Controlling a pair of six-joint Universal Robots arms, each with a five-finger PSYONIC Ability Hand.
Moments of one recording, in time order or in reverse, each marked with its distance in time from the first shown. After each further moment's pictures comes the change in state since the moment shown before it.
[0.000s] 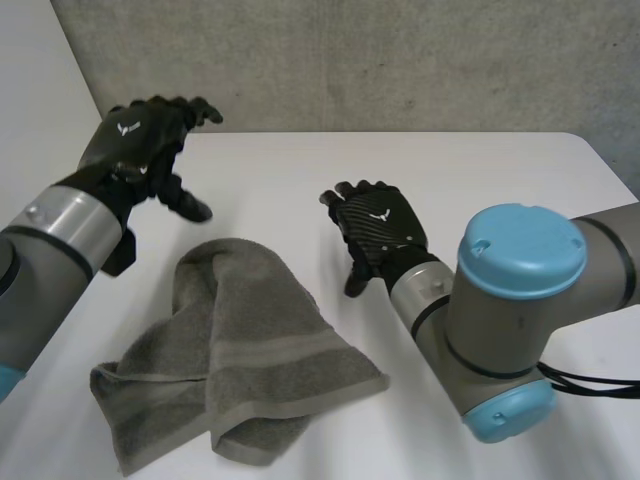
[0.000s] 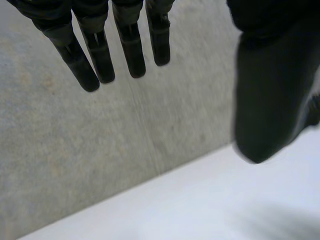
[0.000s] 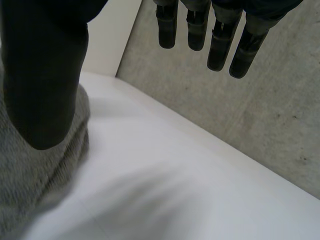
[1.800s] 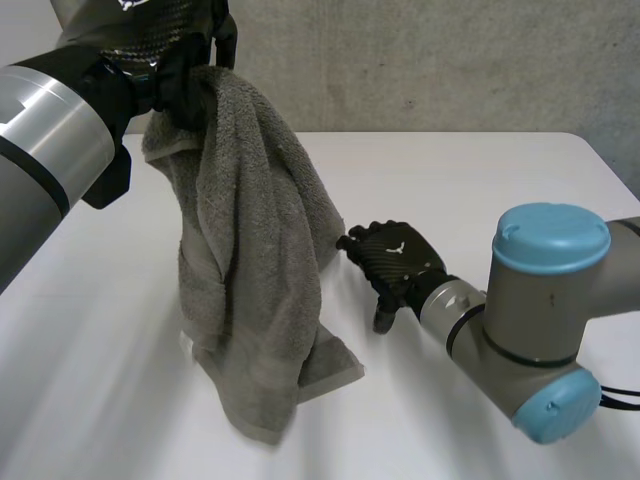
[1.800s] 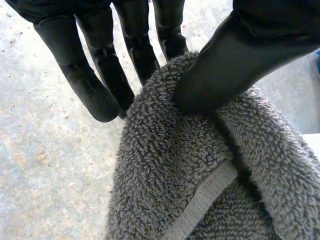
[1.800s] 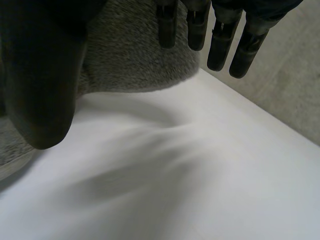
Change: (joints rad) left arm -0.178 0.037 0.372 -0.294 -0.100 0.142; right arm -0.119 0.009 0.053 0.134 -0.180 -0.114; left_hand 1.002 1.030 1.115 1.073 1.060; right_hand 0.000 0.000 0.000 0.000 0.000
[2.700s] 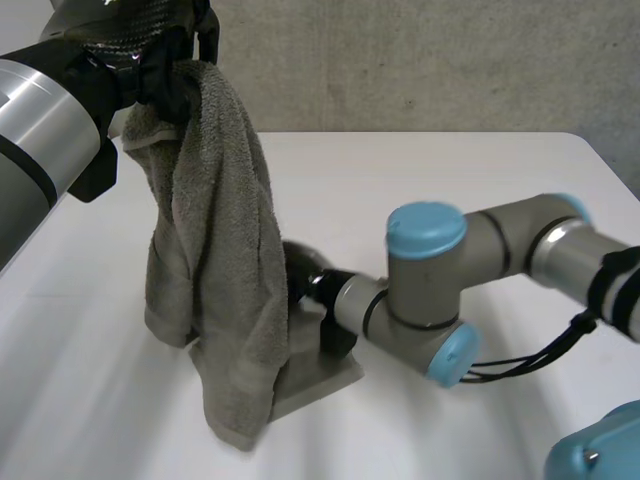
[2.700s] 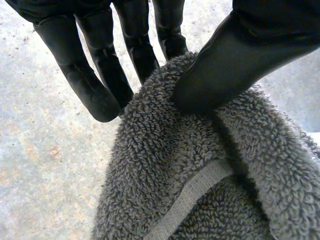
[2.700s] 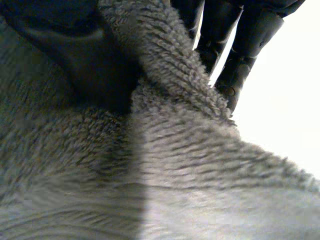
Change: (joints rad) left arm 0.037 0.001 -0.002 0.003 0.003 -0.004; right arm 0.124 0.413 -0.534 0.093 -0.240 0.759; left_hand 0.000 0.000 0.000 0.000 0.000; right_hand 1.055 1.036 1.045 1.085 1.053
